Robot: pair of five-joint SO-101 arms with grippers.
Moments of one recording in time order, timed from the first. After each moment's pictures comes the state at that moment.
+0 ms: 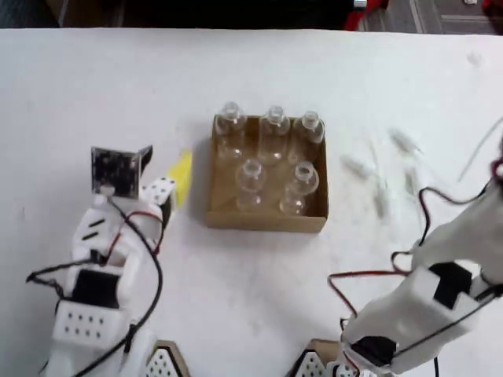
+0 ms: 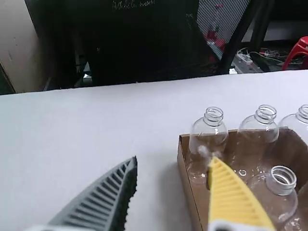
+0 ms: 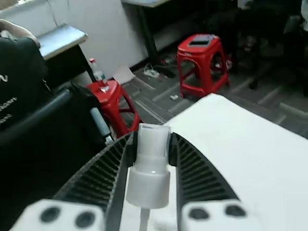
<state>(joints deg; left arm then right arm) 2.3 -73.5 71.6 31.1 1.5 30.2 11.7 -90.6 97.4 -12.9</state>
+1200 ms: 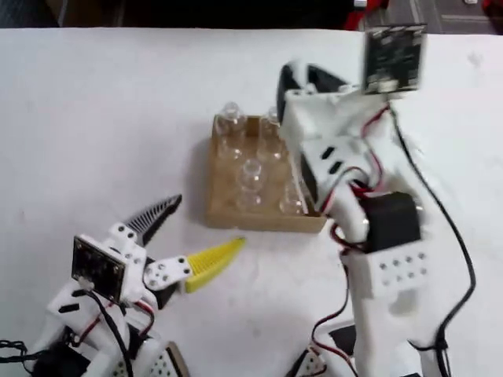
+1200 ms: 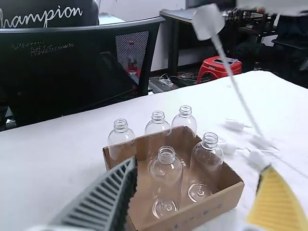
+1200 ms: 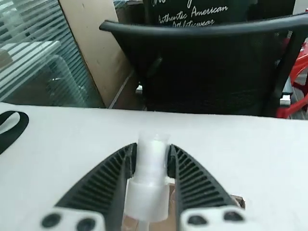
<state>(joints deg) 22.2 -104.9 63.2 63.4 1.5 -19.0 -37.2 9.2 53.1 -7.4</state>
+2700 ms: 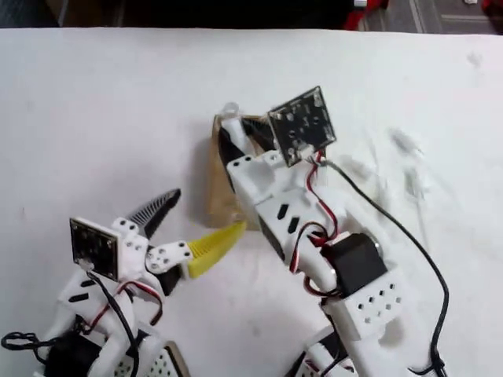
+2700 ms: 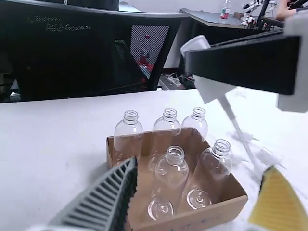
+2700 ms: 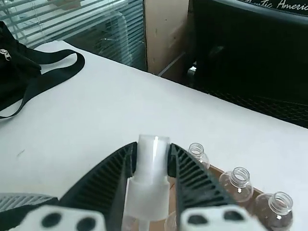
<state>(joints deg) 18.7 -104.8 68.5 58.9 9.5 -34.1 -50.4 28.9 47.0 2.2</state>
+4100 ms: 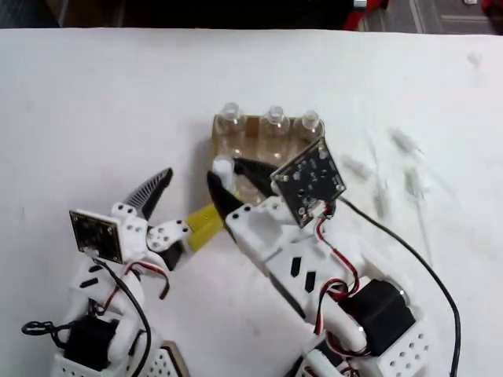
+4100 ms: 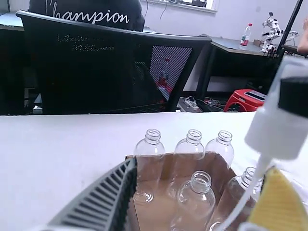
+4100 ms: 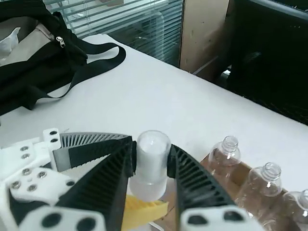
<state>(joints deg) 12.4 -104.8 79.0 43.0 10.2 -41.8 -62.5 30.0 57.3 2.5</state>
